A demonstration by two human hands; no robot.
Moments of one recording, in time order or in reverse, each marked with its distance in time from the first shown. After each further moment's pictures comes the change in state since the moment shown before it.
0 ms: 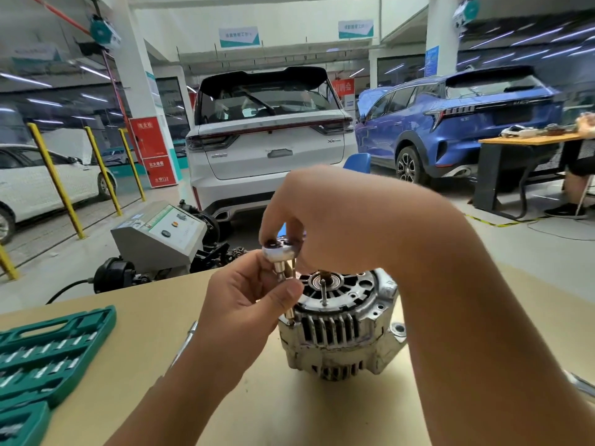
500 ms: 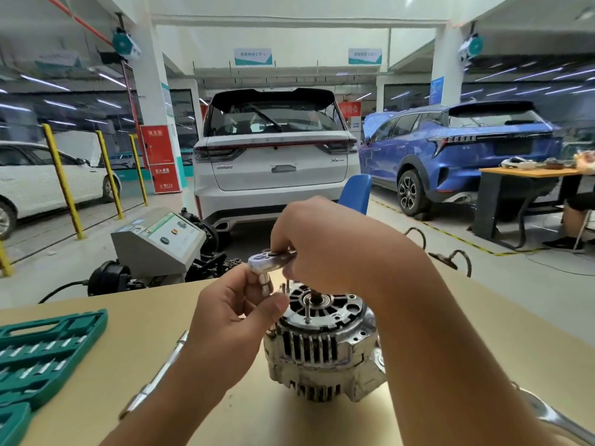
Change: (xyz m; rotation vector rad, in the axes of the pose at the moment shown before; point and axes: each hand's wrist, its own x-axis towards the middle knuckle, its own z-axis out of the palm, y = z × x) left_hand -0.001 -0.004 0.001 0.218 0.168 0.040; right_hand -0.009 0.000 0.001 -0.002 -0.010 0.021
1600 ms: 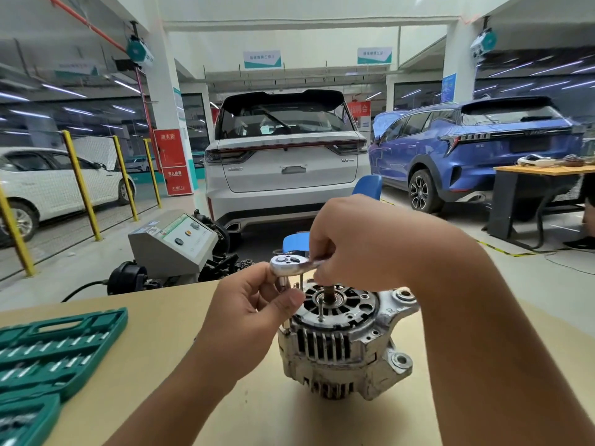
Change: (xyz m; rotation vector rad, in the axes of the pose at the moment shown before) left_hand 0.005 0.005 -0.005 0.005 -0.071 -0.008; right_hand -0.016 0.012 -0.015 0.056 -0.078 0.035
